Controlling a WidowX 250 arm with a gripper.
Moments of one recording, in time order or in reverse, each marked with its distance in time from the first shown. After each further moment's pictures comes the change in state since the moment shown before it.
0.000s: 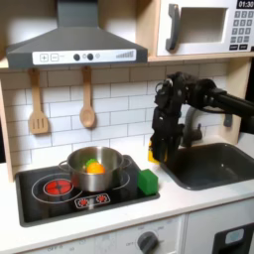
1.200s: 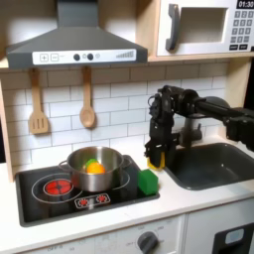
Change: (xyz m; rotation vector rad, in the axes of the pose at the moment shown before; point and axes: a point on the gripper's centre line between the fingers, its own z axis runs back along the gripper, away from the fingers) arm 0.029 -0.033 -0.054 -0.024 0.063 -0.140
